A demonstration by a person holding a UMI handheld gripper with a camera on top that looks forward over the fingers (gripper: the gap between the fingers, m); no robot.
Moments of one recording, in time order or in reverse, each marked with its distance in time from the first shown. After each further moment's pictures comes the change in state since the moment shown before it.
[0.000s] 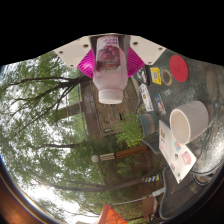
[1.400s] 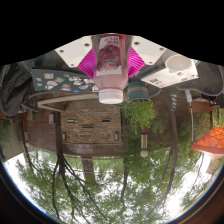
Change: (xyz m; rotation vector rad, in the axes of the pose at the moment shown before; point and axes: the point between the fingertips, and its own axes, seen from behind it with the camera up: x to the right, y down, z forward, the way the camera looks) arm -0.102 0.025 0.048 -0.040 -0.289 1.337
